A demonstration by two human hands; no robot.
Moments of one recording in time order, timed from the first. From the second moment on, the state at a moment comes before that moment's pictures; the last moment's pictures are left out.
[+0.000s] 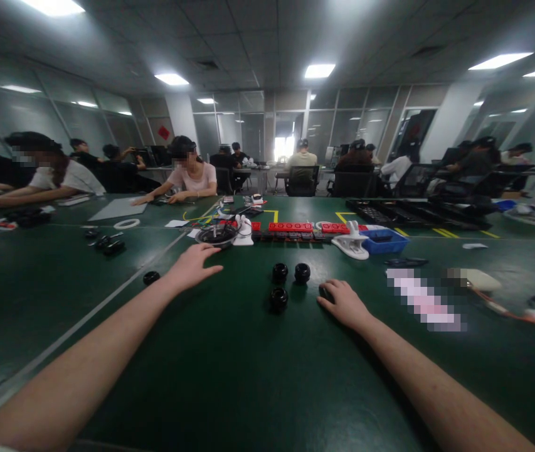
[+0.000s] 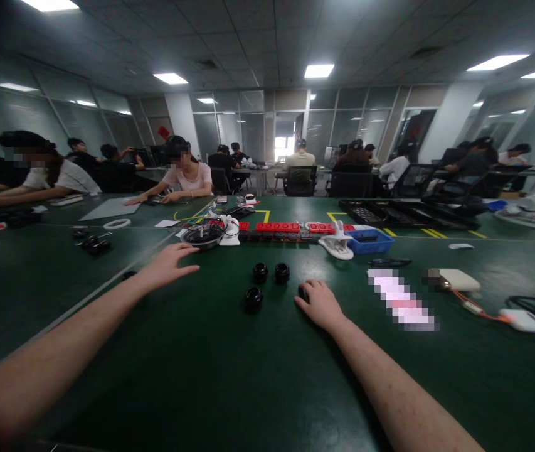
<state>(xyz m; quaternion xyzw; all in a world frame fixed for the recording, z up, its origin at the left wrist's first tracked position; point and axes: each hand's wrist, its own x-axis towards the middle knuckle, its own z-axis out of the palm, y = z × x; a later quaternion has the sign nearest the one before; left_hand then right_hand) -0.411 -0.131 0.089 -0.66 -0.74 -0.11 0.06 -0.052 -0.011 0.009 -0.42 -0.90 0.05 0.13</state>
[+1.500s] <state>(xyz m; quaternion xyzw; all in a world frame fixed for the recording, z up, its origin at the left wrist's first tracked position) -0.367 -0.169 0.043 -0.72 -0.68 -0.07 -0.13 -0.053 -0.010 0.008 -0.41 -0.90 0.04 0.14</state>
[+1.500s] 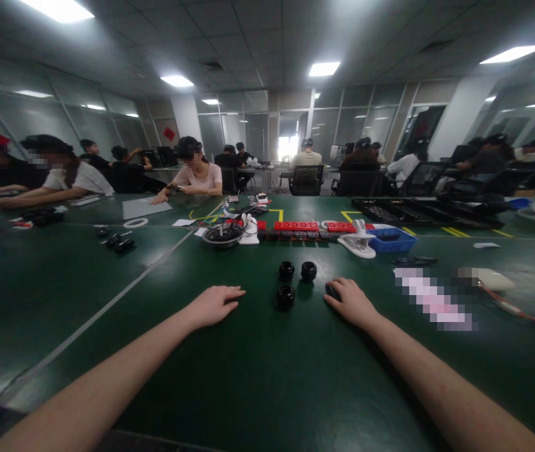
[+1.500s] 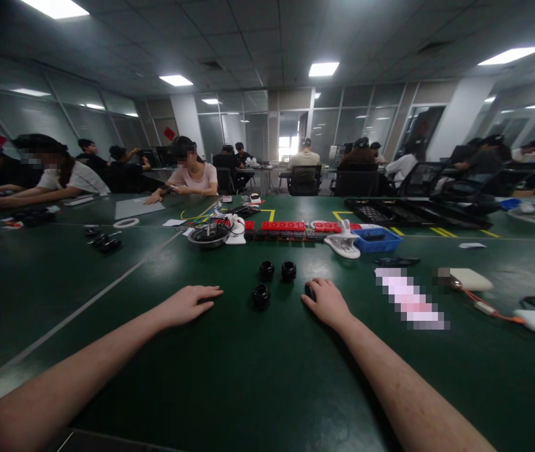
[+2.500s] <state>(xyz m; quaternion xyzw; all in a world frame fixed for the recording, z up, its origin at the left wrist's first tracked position) -0.203 -0.142 0.043 -0.94 -0.32 -0.06 0.02 -0.053 -0.006 -0.001 -0.41 -0.90 0.01 0.16</state>
